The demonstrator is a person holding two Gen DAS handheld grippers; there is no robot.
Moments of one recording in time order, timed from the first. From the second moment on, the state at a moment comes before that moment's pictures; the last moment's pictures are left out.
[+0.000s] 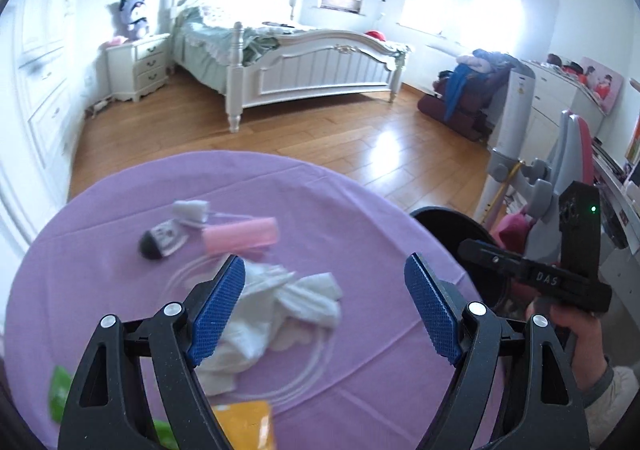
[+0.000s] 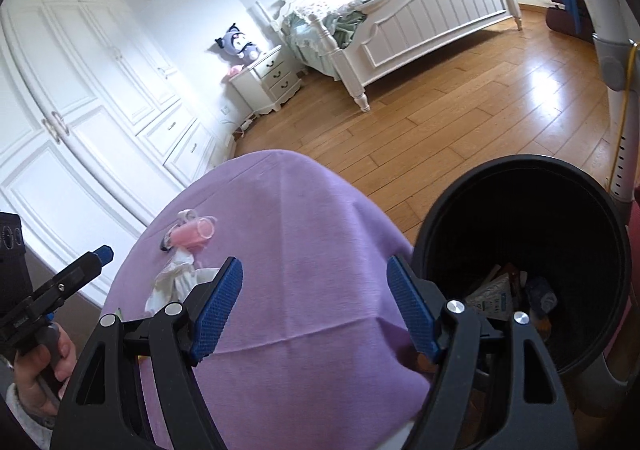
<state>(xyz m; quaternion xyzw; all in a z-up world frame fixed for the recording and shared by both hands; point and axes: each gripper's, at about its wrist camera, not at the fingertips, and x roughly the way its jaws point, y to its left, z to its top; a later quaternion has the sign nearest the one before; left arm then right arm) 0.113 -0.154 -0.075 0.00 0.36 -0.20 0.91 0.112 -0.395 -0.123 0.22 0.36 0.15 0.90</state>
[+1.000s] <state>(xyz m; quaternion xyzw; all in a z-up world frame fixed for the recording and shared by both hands) 0.087 0.011 -0.154 0.31 0.35 -0.33 0.82 0.158 -0.186 -0.123 -0.05 0.45 0.27 0.85</state>
